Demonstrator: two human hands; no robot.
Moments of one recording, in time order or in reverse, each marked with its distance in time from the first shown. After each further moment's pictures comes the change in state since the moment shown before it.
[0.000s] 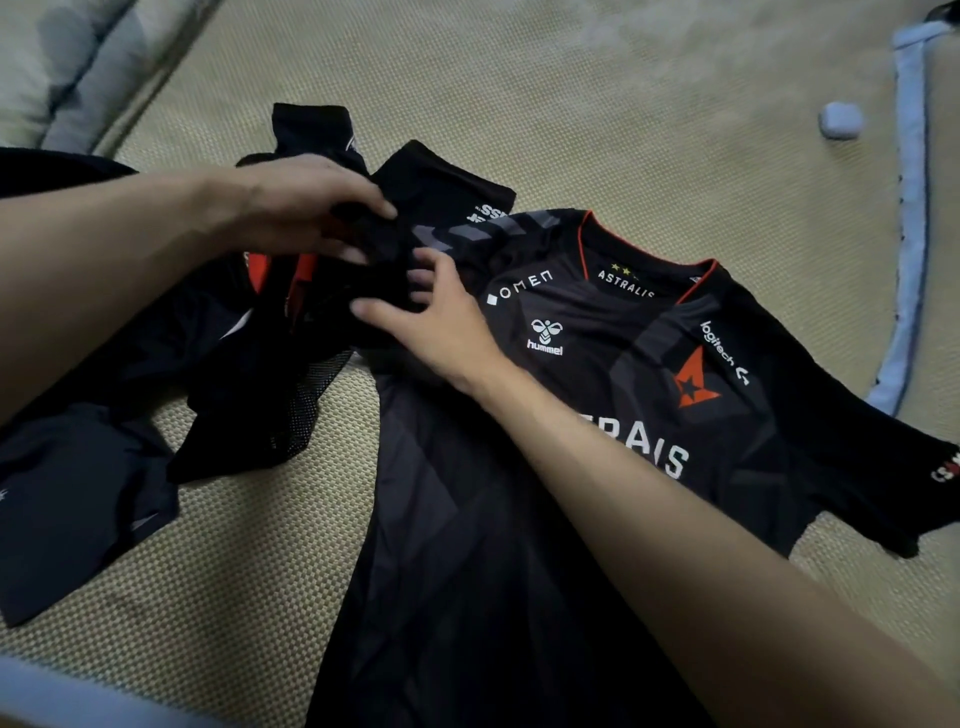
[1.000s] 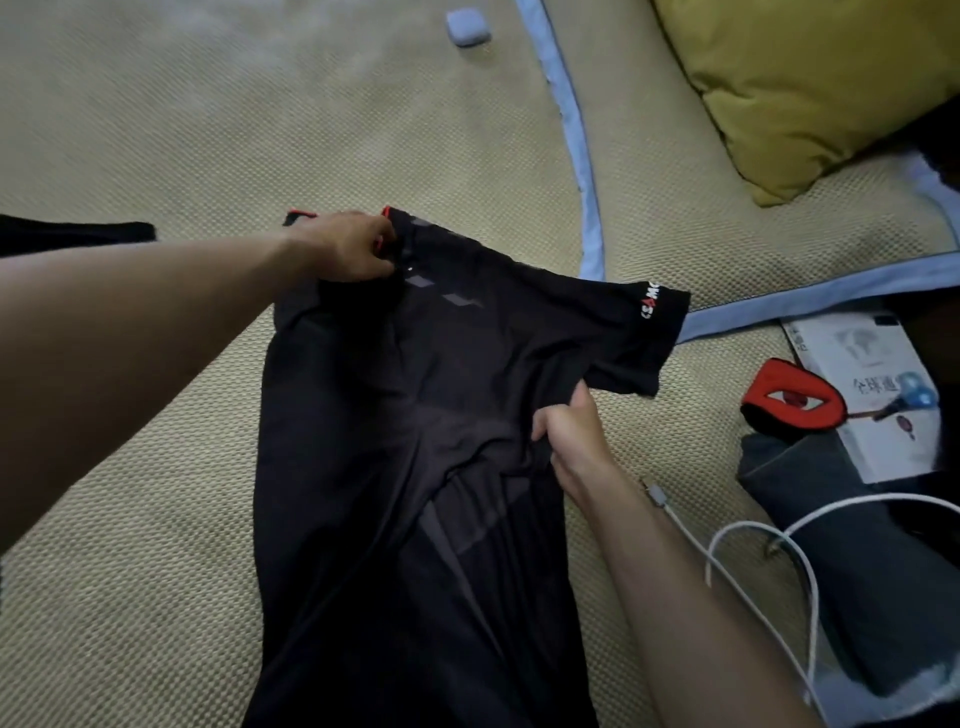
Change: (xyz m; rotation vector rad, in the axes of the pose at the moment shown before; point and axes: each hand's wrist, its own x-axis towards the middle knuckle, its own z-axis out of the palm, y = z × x) left_hand 0.127 0.074 0.338 1.405 -0.175 0.408; right_hand -0.198 0.236 -0.251 0.727 0.797 0.402
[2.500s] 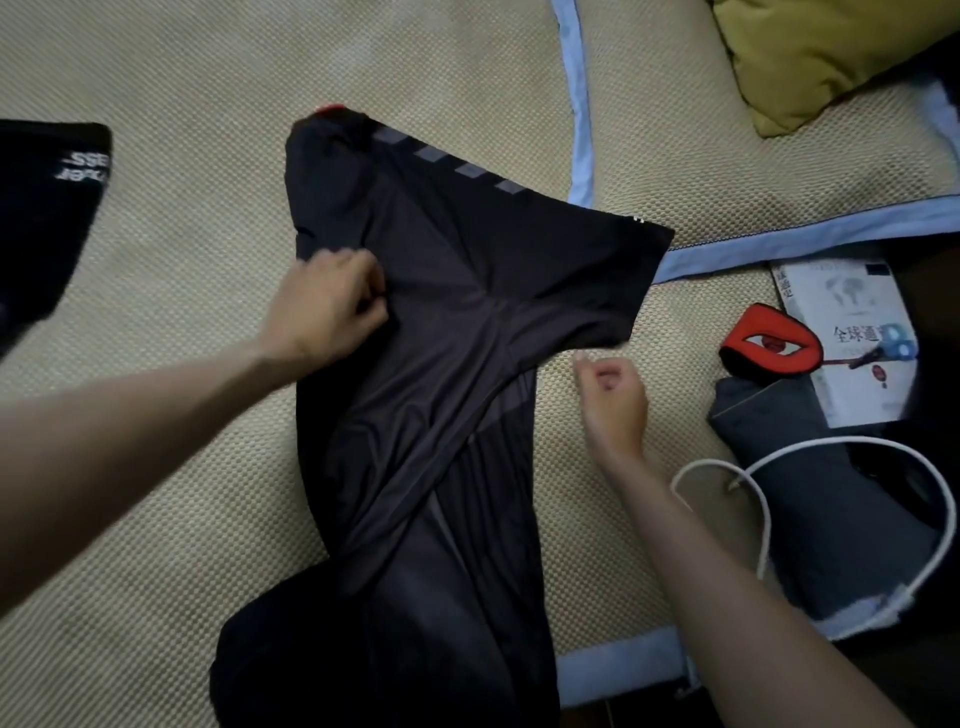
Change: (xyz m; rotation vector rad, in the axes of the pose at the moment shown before) left_hand -0.108 0.037 0.114 -0.128 0.373 0.096; right_hand -0.005 0.030 -0.087 -0.528 0.335 -0.219
